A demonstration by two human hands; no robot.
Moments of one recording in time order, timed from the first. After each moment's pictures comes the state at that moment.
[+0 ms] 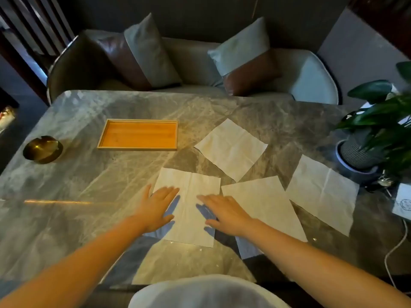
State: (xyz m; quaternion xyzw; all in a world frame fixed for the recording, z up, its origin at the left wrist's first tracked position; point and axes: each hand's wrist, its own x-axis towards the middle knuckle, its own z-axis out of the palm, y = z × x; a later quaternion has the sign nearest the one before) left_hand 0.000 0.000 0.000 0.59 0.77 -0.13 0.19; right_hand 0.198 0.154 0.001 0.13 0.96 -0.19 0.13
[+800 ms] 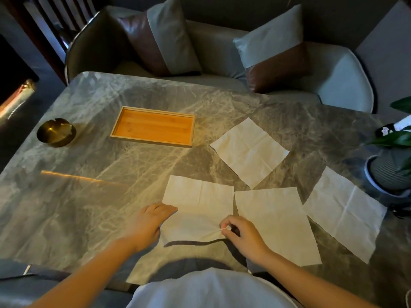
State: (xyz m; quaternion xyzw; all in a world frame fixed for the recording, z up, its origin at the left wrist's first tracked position) left_hand -0.009 -0.054 -0.051 0.56 0.79 0.10 0.23; right_hand 0.231 0.144 -0.033 0.30 0.82 -0.48 0.04
